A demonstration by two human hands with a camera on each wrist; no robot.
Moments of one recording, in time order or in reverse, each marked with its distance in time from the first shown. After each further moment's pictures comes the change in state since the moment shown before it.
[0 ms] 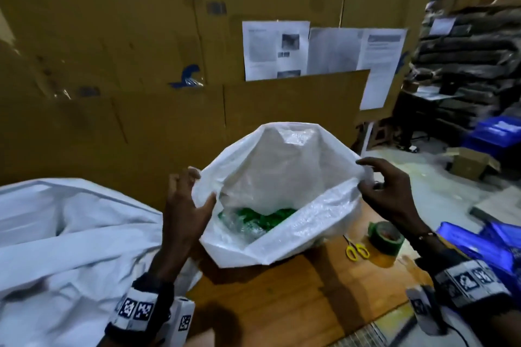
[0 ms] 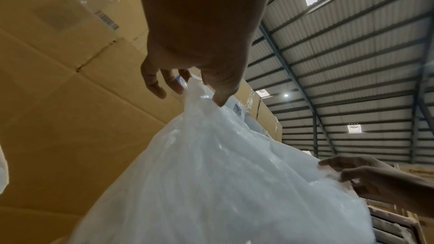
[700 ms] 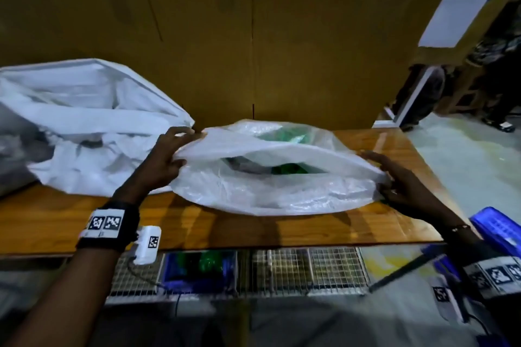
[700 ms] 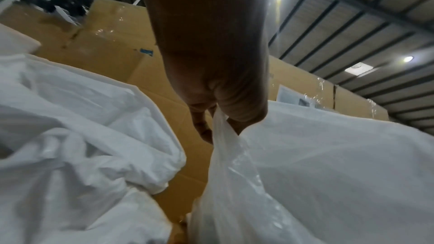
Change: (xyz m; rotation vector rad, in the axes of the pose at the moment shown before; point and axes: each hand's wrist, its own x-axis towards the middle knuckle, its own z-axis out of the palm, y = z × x) left_hand -0.128 -0.010 -0.055 0.149 -0.467 0.071; right_hand -0.079 0.115 -0.068 0.242 -0.831 -0.152
